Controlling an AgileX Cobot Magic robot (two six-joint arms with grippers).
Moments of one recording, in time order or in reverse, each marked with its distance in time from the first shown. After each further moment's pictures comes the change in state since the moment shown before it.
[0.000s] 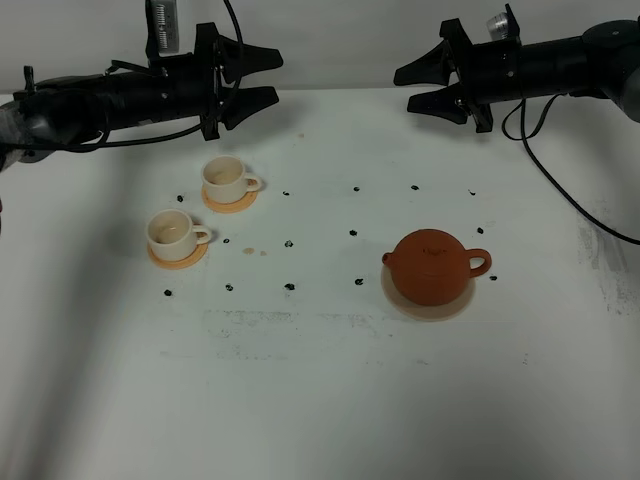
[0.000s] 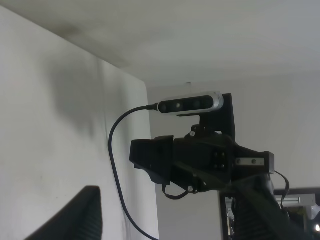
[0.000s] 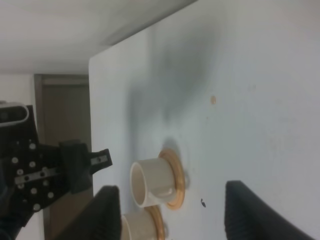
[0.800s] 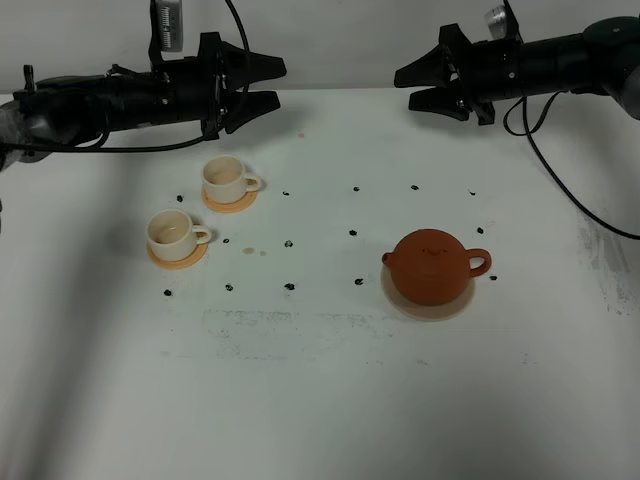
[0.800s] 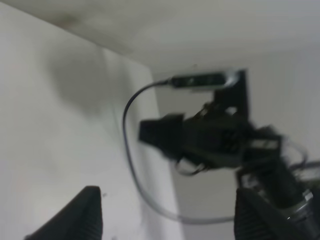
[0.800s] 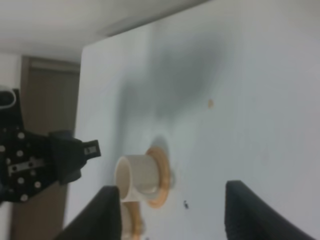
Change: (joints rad) left arm 0.000 -0.004 0.000 0.056 0.034 0.097; right arm 0.000 0.001 -0.049 -0.041 0.014 -0.130
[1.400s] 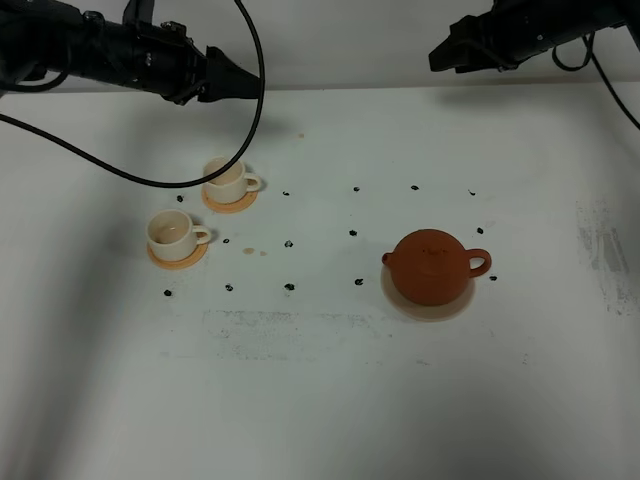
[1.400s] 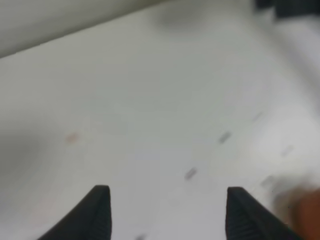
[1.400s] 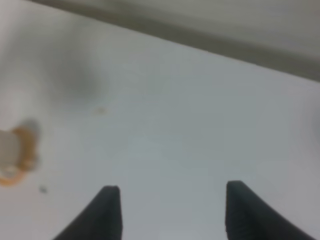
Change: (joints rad) left arm -0.015 -0.234 0.000 0.658 -0.142 0.196; right arm 0.001 0.001 -0.296 -0.501 0.037 -0.044
